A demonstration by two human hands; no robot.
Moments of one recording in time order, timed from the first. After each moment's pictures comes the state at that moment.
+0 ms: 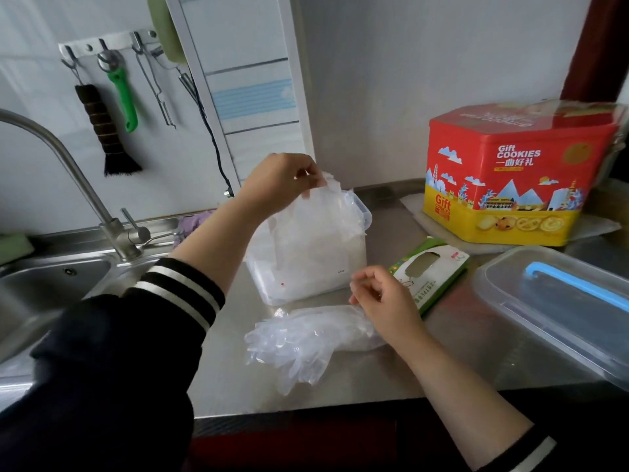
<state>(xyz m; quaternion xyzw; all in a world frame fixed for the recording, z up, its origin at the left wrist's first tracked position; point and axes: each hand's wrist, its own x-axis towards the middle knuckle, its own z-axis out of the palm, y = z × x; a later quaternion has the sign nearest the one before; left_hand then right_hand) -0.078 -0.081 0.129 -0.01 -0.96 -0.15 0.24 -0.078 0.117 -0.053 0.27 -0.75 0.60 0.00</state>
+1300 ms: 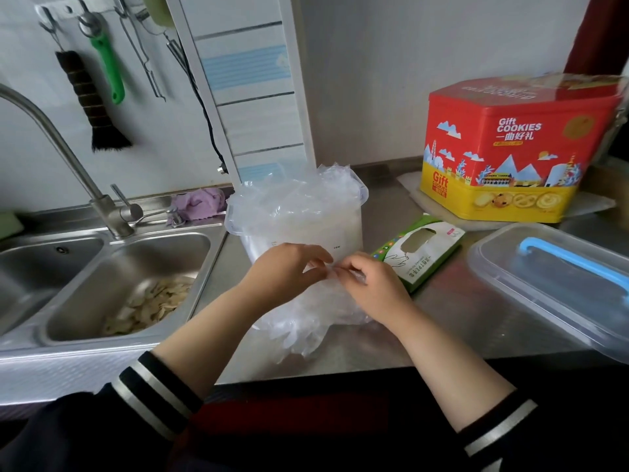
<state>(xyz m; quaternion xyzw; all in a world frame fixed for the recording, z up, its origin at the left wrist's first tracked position) -0.003 -0.052 0.005 -0.04 -0.98 -0.13 0.14 -0.076 0.110 -0.058 0.34 -0.78 0.53 0.01</state>
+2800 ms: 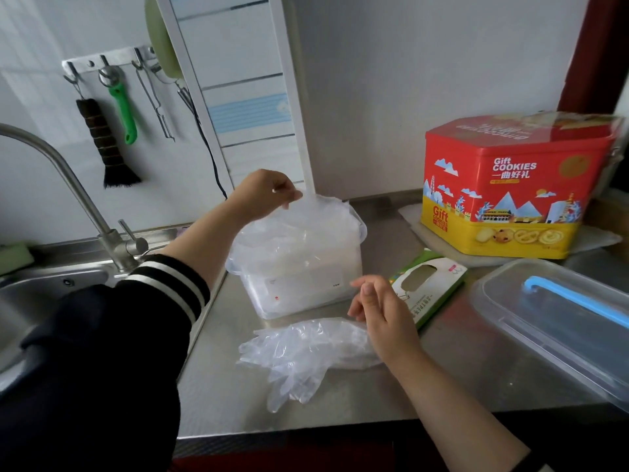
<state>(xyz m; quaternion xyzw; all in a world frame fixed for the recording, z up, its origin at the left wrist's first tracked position) -0.106 -0.119 0.122 0.06 -0.96 -0.18 0.20 -0.080 0.116 -0.056 0.28 -0.74 0.61 0.08</state>
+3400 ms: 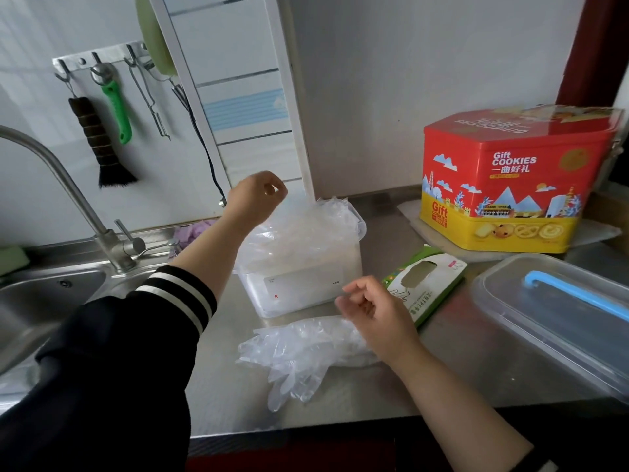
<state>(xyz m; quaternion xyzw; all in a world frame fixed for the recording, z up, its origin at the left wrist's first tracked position) -0.108 -0.128 0.098 0.14 -0.94 -0.15 0.28 -0.076 0.118 -0.053 0.31 -0.75 0.58 0.02</state>
